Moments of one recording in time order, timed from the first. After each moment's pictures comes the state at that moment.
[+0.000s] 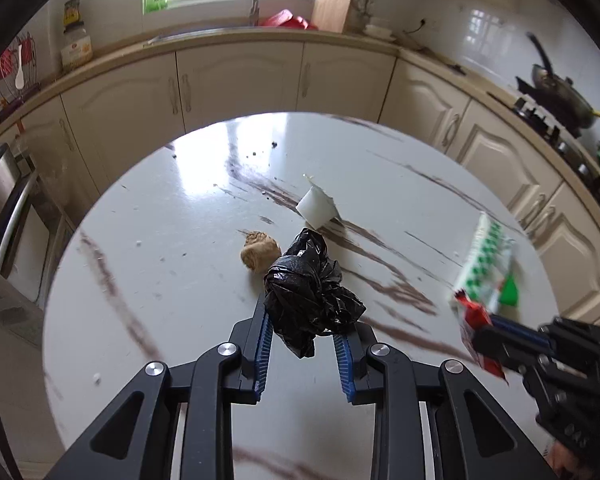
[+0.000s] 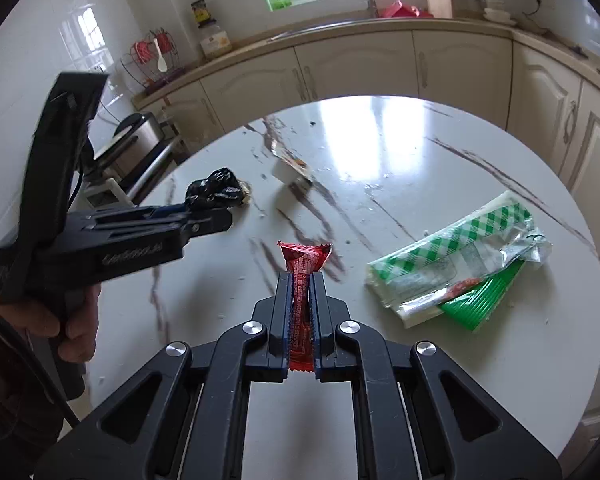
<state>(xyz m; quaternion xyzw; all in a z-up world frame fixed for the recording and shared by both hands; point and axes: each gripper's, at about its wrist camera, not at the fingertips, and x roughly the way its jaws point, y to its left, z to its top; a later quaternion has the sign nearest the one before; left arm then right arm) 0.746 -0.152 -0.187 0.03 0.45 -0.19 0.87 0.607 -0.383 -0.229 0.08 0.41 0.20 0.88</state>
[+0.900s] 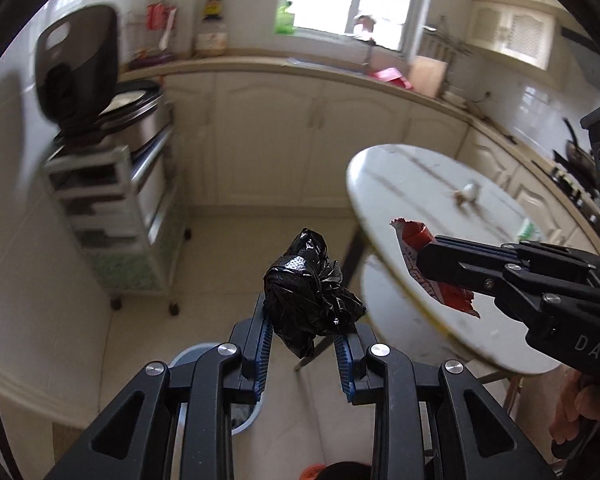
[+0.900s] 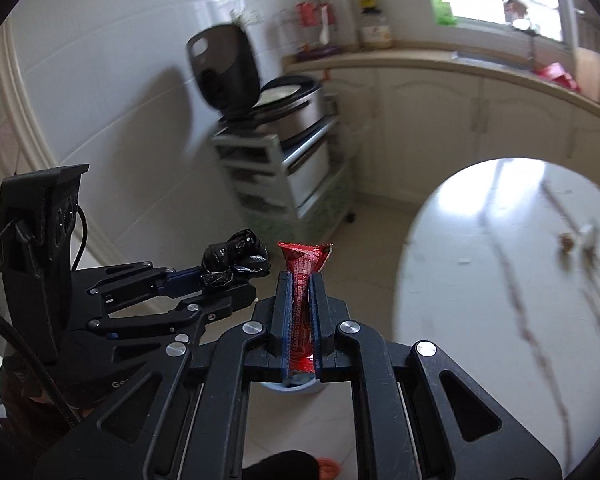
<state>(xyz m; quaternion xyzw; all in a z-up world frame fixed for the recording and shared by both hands) 0.512 0.219 -0.172 -0.05 0.41 -0.08 0.91 0.522 -0.035 -0.182 -0.02 0.39 0.38 0.84</state>
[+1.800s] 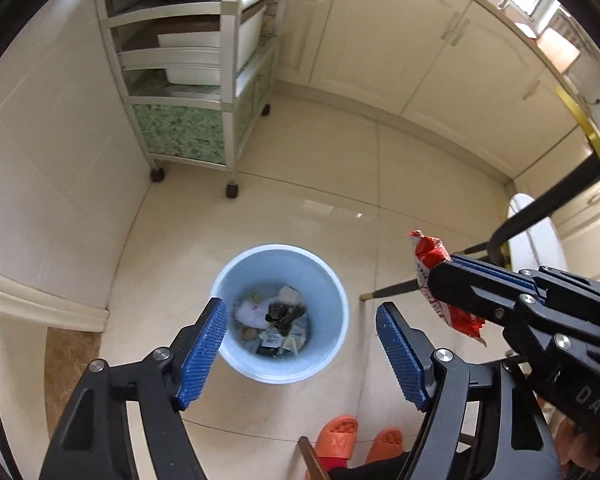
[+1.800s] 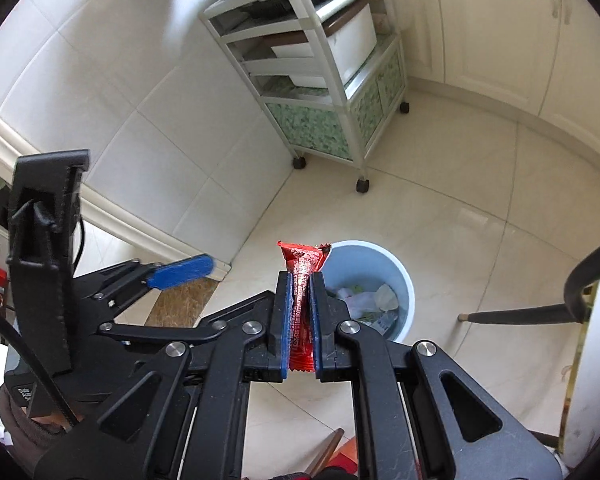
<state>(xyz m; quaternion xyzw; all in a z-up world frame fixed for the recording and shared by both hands) 0.583 0.302 -0.318 -0.12 0.57 0.04 0.81 0.594 0.112 -0.378 -0.02 0.55 0.41 0.73</state>
